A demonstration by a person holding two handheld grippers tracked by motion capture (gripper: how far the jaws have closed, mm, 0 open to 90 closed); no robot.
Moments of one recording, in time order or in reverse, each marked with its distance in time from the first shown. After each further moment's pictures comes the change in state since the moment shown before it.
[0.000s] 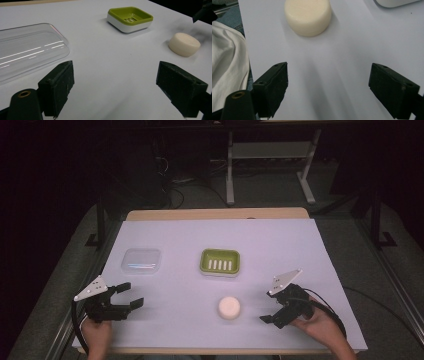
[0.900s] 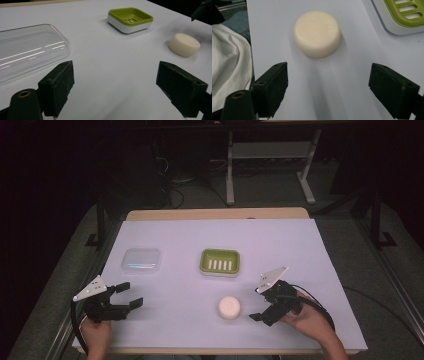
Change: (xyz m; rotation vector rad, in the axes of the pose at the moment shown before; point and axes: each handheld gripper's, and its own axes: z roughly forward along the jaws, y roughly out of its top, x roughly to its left) left arm 0.000 0.000 -0.001 -0.002 0.002 -0.001; right arm 0.006 0.029 0.009 -0.014 0.023 -0.088
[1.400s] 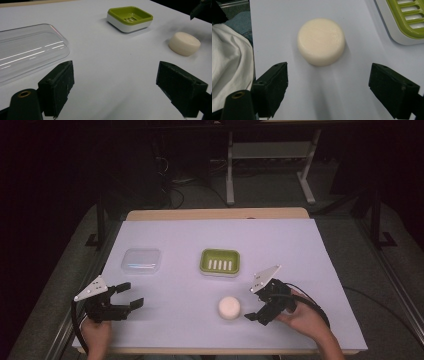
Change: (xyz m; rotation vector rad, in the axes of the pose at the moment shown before) left arm -0.001 0.000 0.001 0.004 0.001 0.010; right arm 0.002 0.013 0.006 0.013 0.021 -0.027
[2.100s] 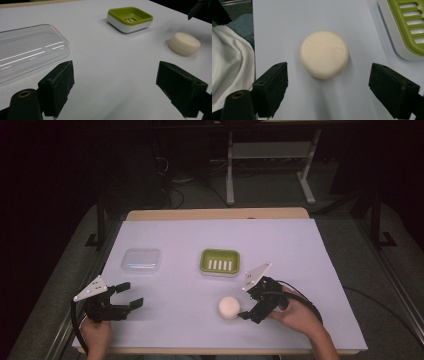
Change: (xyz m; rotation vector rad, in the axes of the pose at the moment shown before) left arm 0.000 0.000 -0.001 -0.001 0.000 0.000; right arm 0.001 0.019 0.009 0.005 0.016 -0.035
